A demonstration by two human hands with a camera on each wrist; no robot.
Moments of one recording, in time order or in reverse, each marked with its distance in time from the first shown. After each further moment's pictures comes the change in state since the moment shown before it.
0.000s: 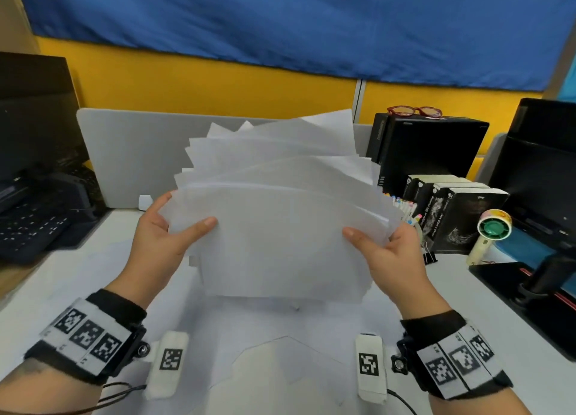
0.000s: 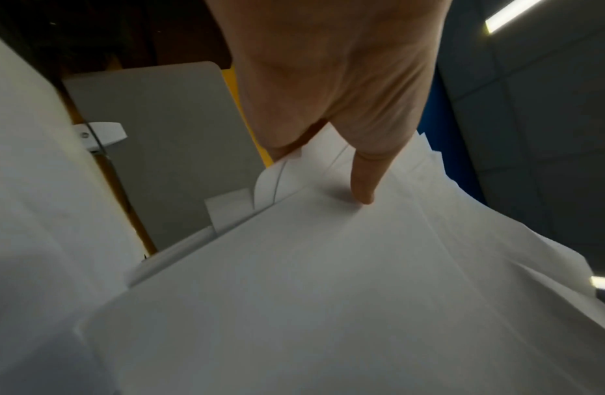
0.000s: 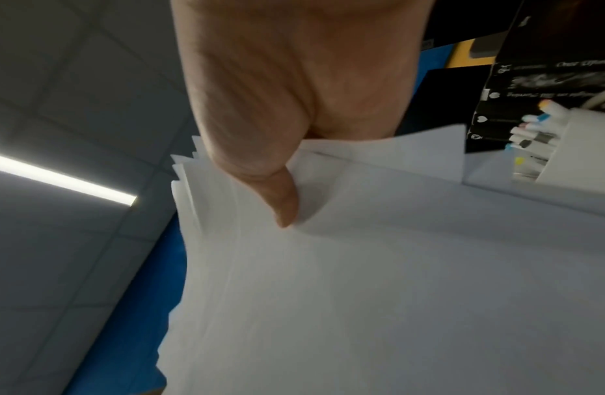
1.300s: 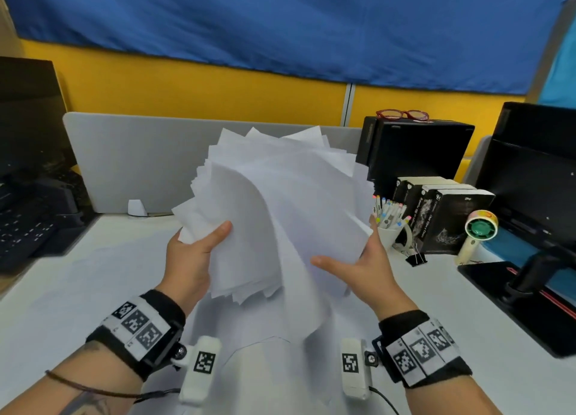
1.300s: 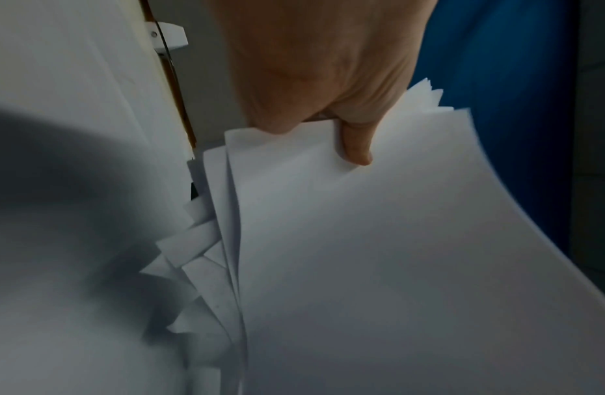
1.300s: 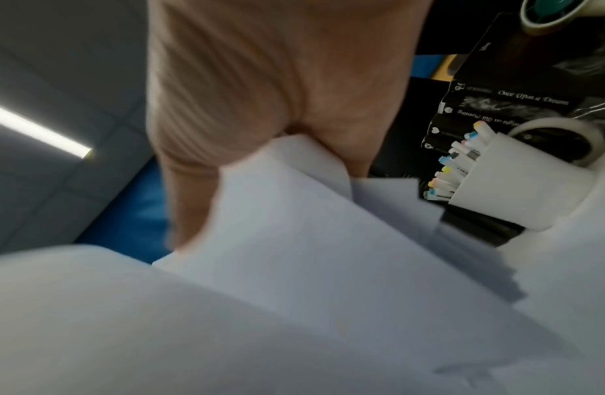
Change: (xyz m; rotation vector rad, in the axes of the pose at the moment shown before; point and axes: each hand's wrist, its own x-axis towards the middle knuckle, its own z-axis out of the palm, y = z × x) left_hand -0.006 -0.028 0.055 -0.281 0.211 -0.334; right_hand -0.001 0.031 -0.004 -0.149 -0.111 0.025
